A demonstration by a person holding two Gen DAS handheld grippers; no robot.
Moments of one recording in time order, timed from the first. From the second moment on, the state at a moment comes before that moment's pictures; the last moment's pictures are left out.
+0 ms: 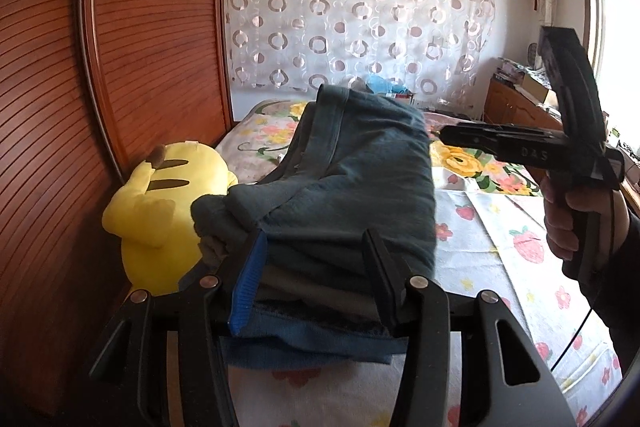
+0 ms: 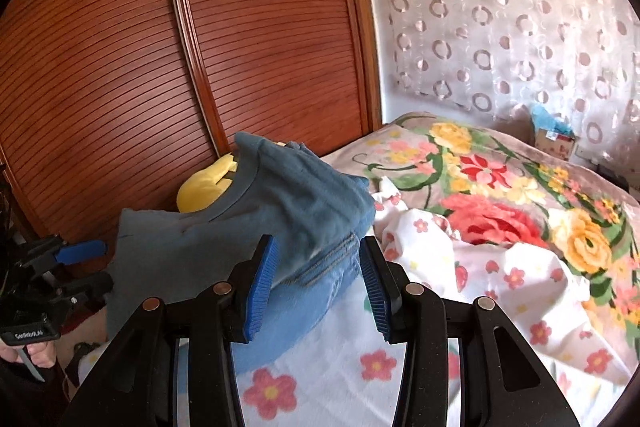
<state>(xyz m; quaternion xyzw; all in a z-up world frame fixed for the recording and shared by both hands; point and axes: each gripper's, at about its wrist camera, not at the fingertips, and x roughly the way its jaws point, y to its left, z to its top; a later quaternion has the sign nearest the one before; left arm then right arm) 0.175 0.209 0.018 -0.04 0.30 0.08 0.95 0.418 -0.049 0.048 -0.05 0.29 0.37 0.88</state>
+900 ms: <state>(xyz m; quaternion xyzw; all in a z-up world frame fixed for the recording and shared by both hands) 0.127 0.185 0.023 -0.03 0.29 0.04 0.96 0.297 -0.075 0.053 -0.06 0.28 0.33 0.90</state>
